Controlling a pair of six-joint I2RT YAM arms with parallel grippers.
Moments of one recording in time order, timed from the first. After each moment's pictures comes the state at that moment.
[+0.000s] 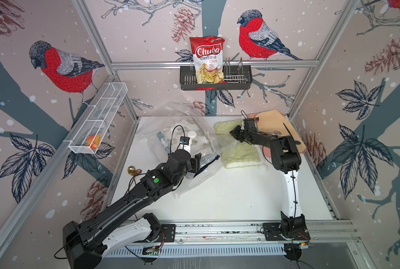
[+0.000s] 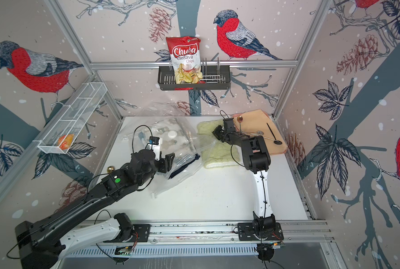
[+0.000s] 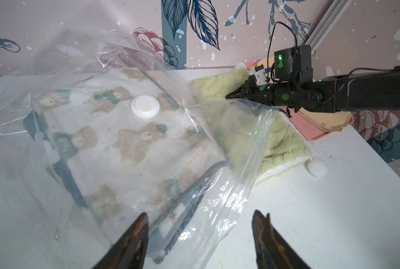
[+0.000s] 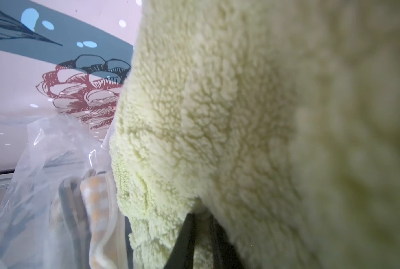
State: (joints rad) left arm -0.81 0.97 0.90 -0.45 -0.35 -0.39; right arm 0.28 2.39 1.68 0.04 -0.35 0.93
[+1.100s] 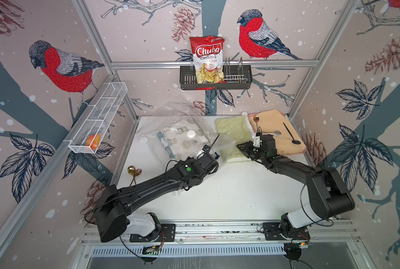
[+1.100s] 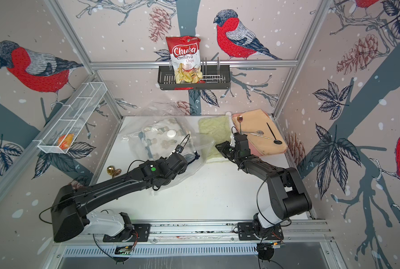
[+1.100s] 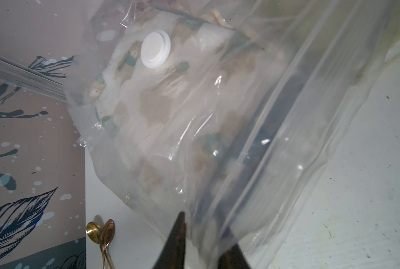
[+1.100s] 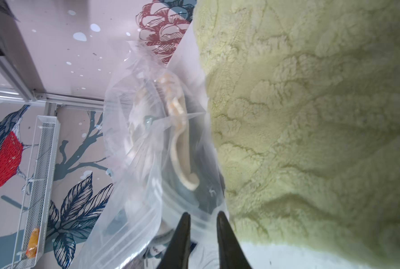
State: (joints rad) left arm -0.96 1.37 1.06 -0.77 -0.73 -0.23; right arm 0.35 1.49 0.72 0.27 -0.44 0.94
